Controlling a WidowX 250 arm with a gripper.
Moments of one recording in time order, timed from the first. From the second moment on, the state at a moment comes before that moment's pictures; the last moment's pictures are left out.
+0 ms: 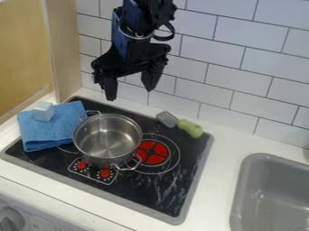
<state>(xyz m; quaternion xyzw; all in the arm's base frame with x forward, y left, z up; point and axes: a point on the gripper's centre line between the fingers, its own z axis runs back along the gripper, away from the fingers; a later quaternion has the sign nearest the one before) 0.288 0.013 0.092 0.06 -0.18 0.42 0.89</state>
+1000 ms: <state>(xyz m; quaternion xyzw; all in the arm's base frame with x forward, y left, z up) 0.279 0.000 0.036 0.08 -0.10 0.40 0.91</state>
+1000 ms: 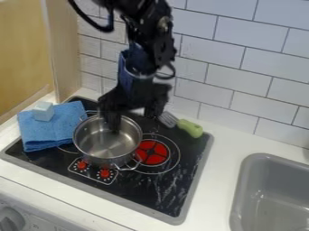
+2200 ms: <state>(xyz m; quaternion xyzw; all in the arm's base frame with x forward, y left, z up) 0.276 0.000 0.007 0.10 -0.07 0.38 0.92</state>
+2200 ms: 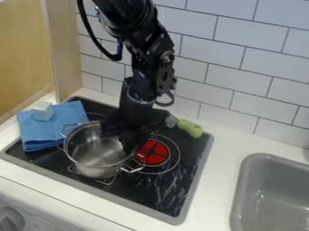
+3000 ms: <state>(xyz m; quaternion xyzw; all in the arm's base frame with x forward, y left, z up) 0.273 -0.007 0.027 0.11 -0.09 0.36 0.92</state>
